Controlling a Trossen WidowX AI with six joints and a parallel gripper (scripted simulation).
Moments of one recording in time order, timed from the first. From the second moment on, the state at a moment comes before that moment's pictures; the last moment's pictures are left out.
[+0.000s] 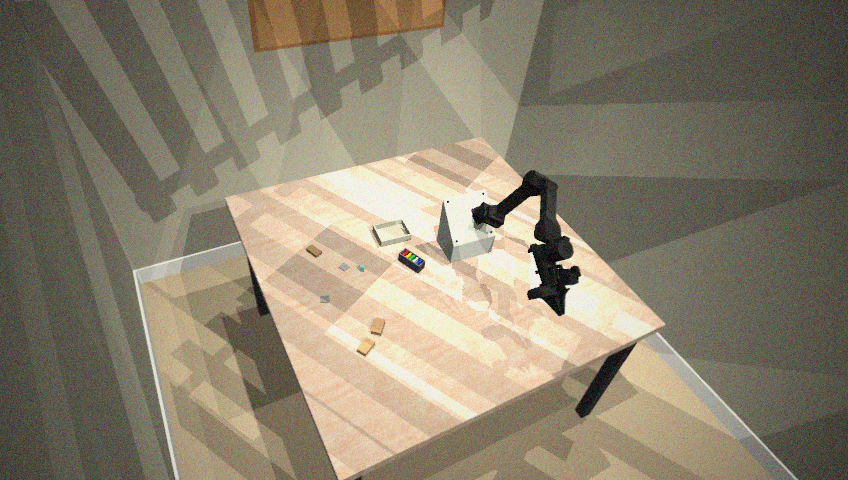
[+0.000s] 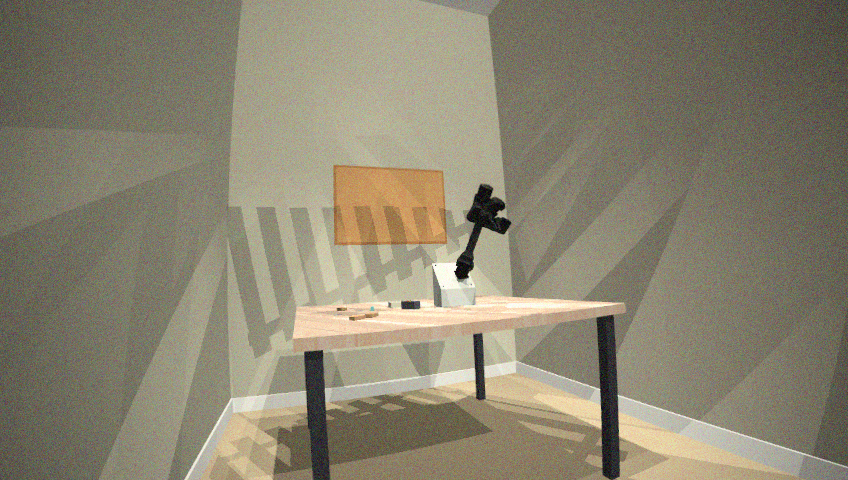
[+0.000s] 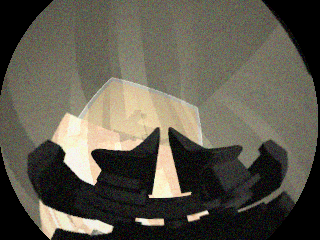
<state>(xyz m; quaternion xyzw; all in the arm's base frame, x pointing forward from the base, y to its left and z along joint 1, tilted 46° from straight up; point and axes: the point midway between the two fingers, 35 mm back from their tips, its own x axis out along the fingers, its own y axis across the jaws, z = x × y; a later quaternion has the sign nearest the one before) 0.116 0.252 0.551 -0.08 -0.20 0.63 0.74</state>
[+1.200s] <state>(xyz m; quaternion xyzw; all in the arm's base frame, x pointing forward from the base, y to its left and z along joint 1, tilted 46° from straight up) 0.369 0.107 0.117 -0.05 0.38 0.45 0.81</state>
